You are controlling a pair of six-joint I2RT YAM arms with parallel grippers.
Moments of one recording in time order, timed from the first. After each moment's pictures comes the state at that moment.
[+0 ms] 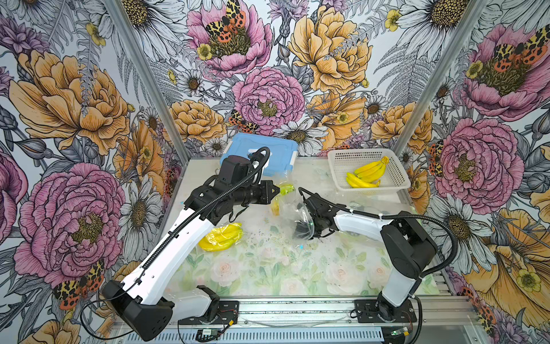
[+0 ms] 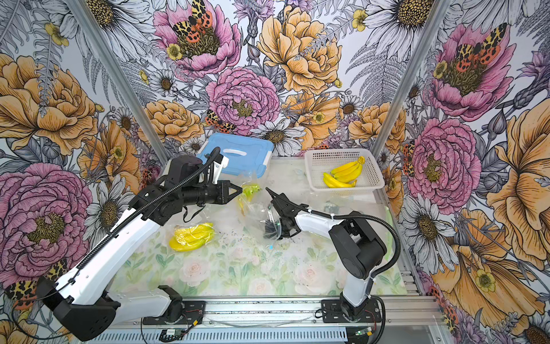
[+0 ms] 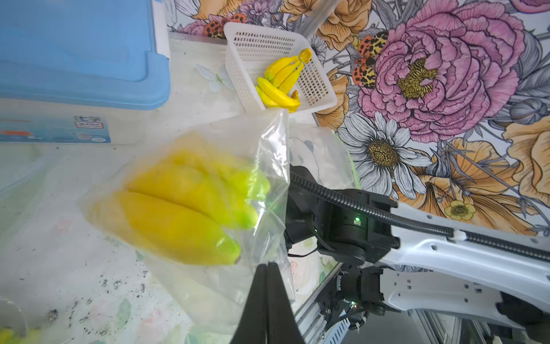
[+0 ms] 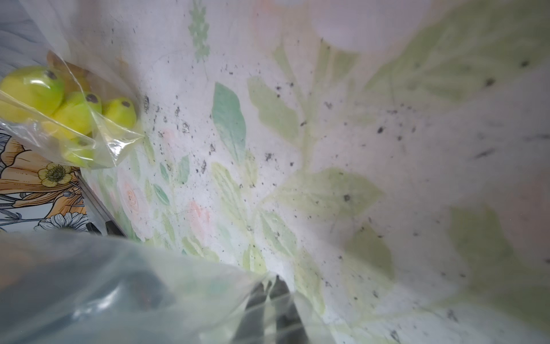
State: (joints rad) left arm -0.54 1.24 1.45 -0.85 0.30 -0.51; right arm 0.65 1.76 1.06 -0.42 -0.52 0.56
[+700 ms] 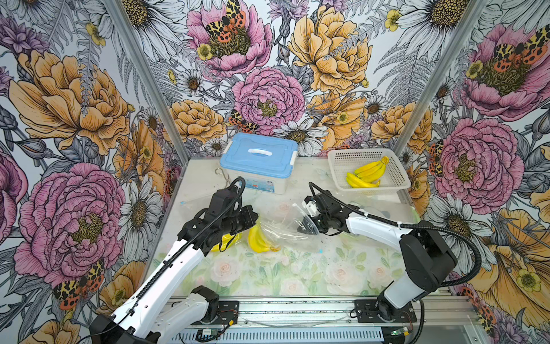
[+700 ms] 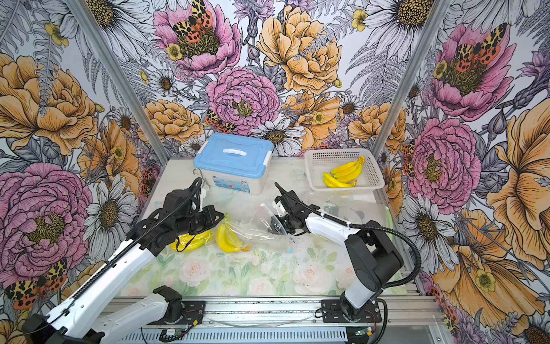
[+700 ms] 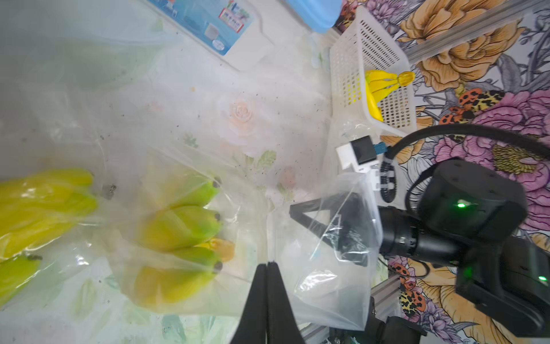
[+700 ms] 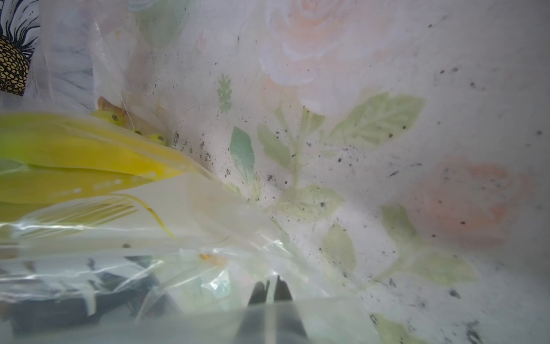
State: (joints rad) left arm -0.45 0.94 0.85 -0.70 0.20 -0.81; right arm 0.61 1.62 0.98 -0.37 -0.46 0.56
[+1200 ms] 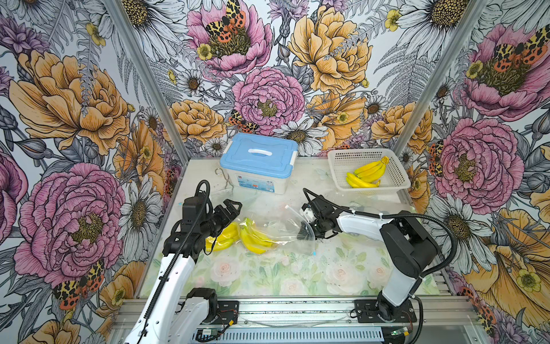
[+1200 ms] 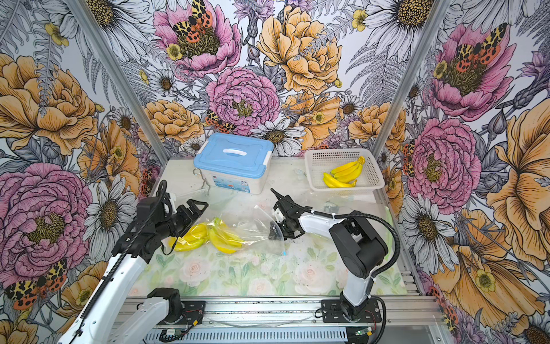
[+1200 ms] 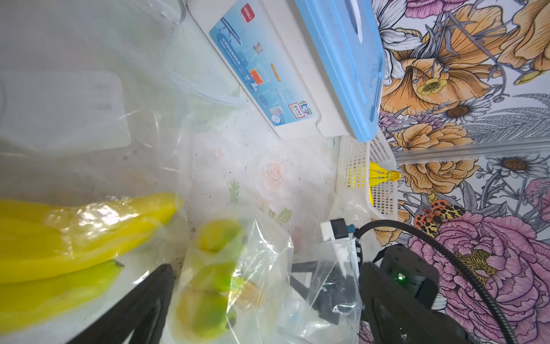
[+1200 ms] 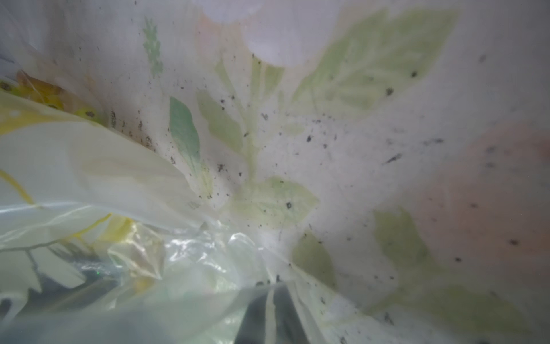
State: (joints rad) left arm -0.04 0.86 0.82 -0.63 0.35 -0.81; right arm 0.61 1.78 0.99 -0.37 -0.49 0.54
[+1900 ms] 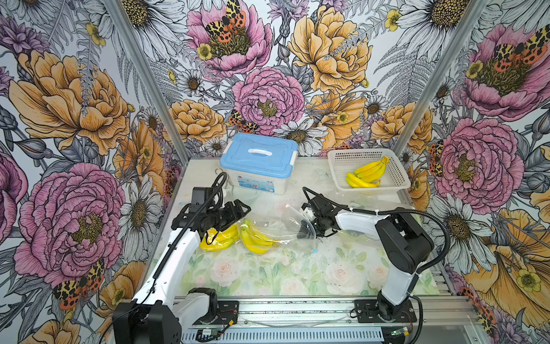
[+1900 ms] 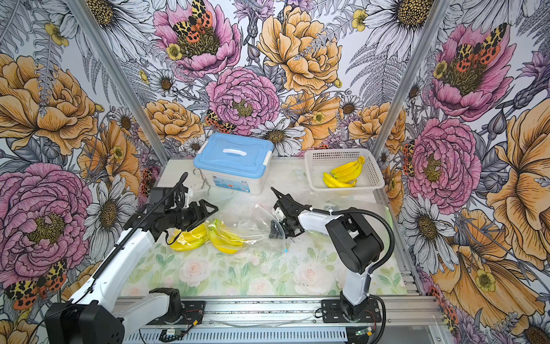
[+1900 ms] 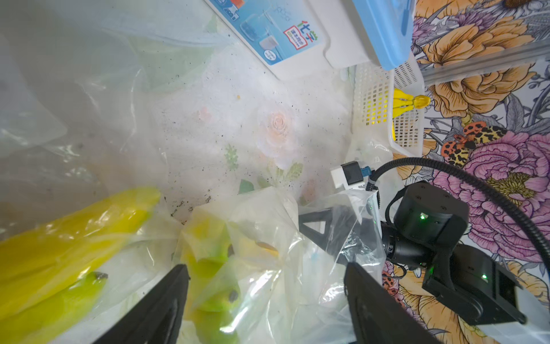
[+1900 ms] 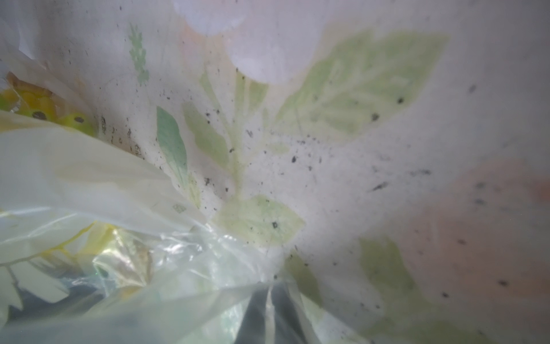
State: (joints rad) left arm -0.09 1.09 0.89 -0.71 0.51 -0.59; right arm 0.57 1.81 1.01 -0.36 -0.51 0.51
